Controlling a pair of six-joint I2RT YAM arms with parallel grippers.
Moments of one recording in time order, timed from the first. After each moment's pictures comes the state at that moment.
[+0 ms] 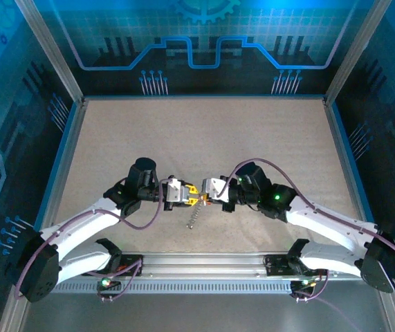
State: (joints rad) left arm -0.56 1.09 0.57 0.02 0.82 0.70; right arm 0.84 1.10 0.74 -0.24 -0.34 -0.57
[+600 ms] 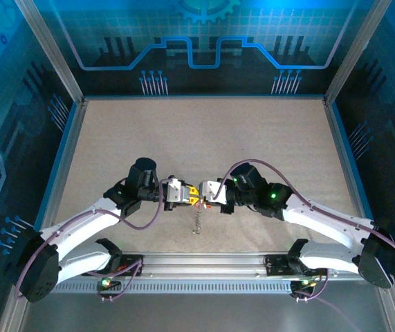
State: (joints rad) left arm -0.56 1.09 0.57 0.03 0.82 0.69; right arm 0.86 1.13 0.76 -0.29 -0.32 -0.59
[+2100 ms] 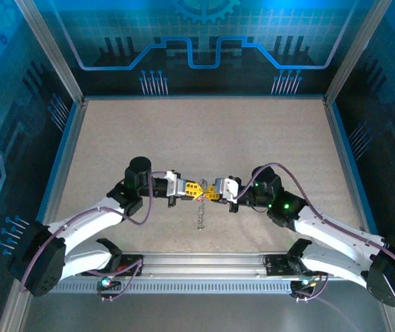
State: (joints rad) left arm -0.54 1.14 0.52 0.41 0.97 0.43; right arm 0.76 0.97 0.56 0.09 -0.51 -0.48
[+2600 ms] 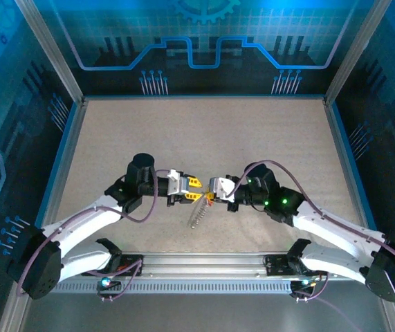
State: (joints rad) left arm -0.55 1.12 0.59 0.16 0.89 0.53; right arm 0.80 1.02 0.68 -0.15 -0.40 -0.55
